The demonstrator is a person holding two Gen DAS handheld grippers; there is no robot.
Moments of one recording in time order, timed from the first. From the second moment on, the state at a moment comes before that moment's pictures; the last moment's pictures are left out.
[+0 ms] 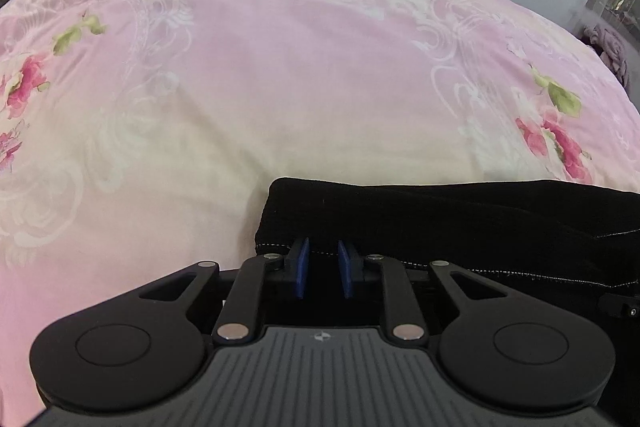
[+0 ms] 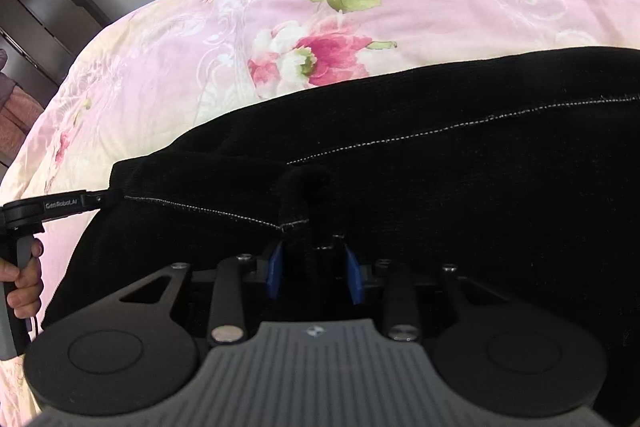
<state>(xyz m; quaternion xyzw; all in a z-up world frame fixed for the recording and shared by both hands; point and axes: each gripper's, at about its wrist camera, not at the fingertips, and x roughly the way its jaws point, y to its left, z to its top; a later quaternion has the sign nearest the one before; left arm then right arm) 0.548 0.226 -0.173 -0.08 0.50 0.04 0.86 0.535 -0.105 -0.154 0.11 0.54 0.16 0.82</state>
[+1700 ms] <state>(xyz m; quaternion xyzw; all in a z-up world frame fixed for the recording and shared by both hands) 0.424 0.040 -0.078 0.10 0.48 -0.09 0.87 0.415 -0.298 -0.053 0.06 0.55 0.06 0.83</state>
